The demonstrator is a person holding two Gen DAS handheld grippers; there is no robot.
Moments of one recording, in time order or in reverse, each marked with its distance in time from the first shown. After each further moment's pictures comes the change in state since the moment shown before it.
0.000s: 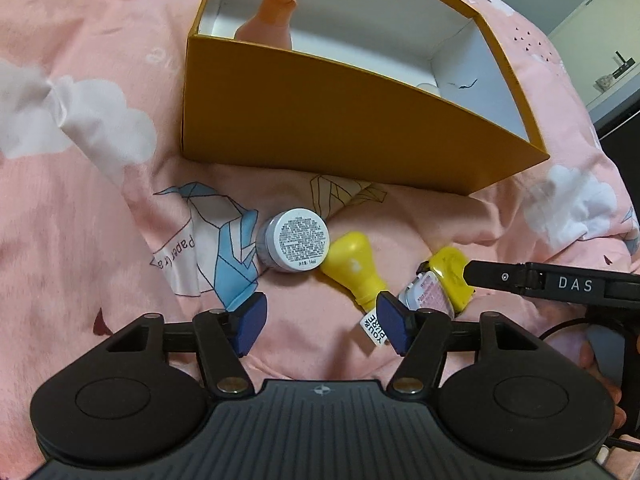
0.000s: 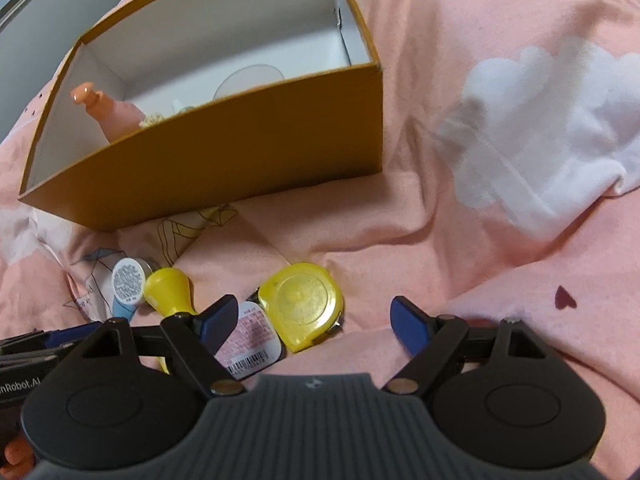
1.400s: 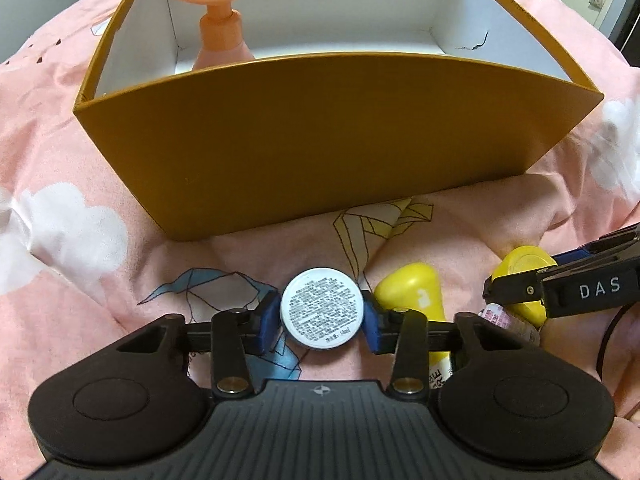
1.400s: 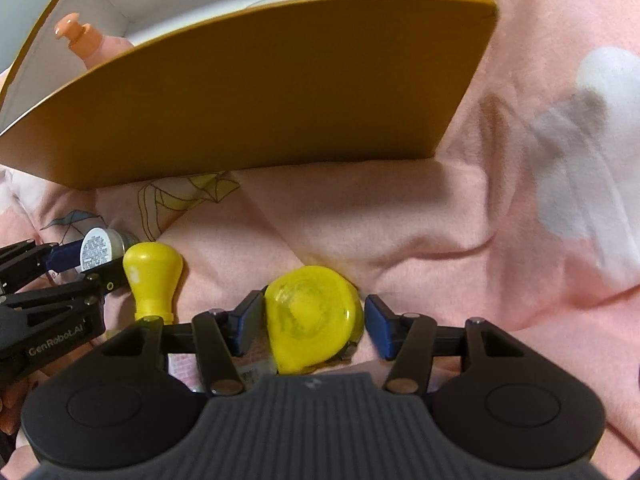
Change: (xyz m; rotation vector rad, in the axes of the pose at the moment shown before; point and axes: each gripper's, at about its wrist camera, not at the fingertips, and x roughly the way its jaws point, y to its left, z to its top) left arm 0.055 -0.027 0.023 0.275 -0.054 0.208; right arm 0.069 0.021 0.022 -0.123 0.127 0.013
